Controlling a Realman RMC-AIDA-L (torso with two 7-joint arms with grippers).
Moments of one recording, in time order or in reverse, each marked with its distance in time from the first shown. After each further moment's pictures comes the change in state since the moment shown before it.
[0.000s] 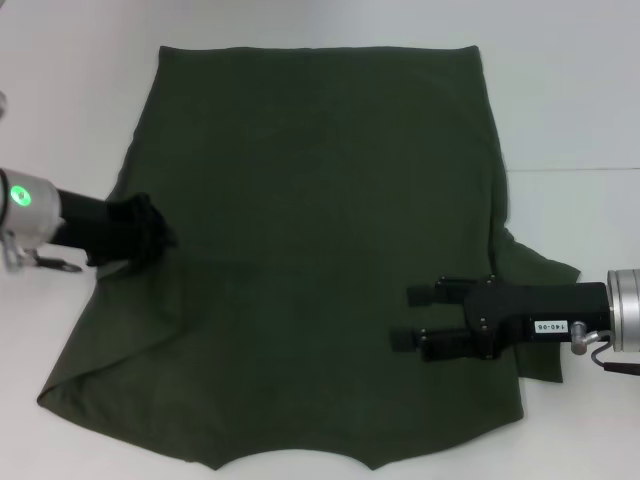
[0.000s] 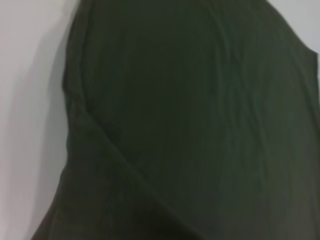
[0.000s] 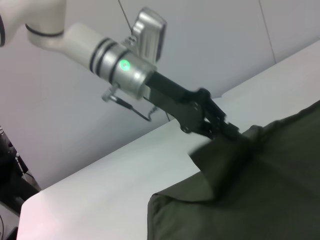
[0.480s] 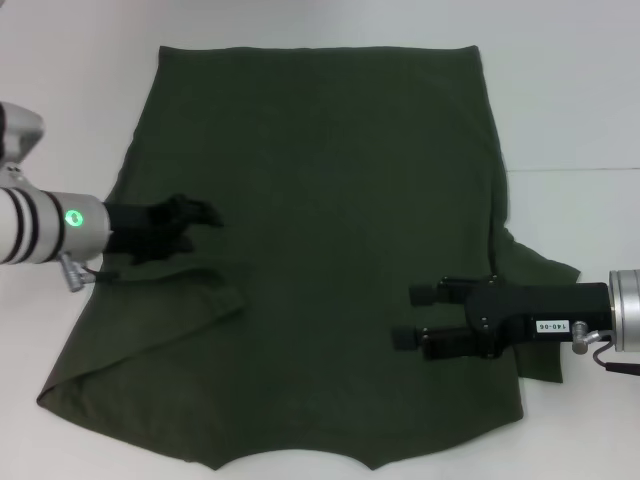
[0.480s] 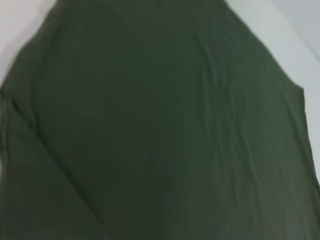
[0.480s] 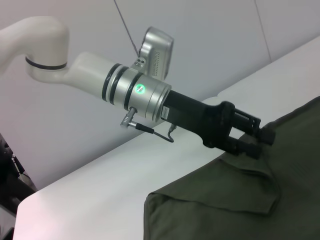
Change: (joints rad) left arm 0.037 -0.110 0.018 -0.021 -0.166 -0.231 0.122; right arm -0.002 -0.002 0.000 0.002 0.000 0.008 0.004
